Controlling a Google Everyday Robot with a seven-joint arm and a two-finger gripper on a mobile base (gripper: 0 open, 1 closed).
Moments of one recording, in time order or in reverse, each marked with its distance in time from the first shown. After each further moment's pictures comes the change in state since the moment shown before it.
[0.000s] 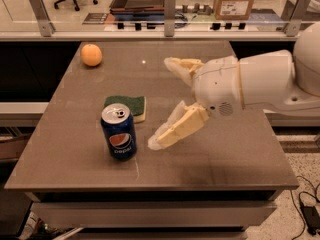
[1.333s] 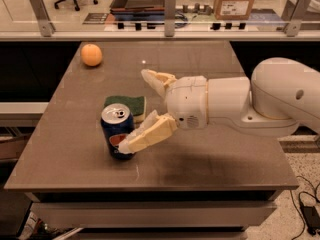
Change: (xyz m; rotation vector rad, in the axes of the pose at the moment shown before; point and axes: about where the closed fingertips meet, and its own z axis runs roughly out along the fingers) arm -0.001 0.010 0.058 -0.032 -0.176 0.080
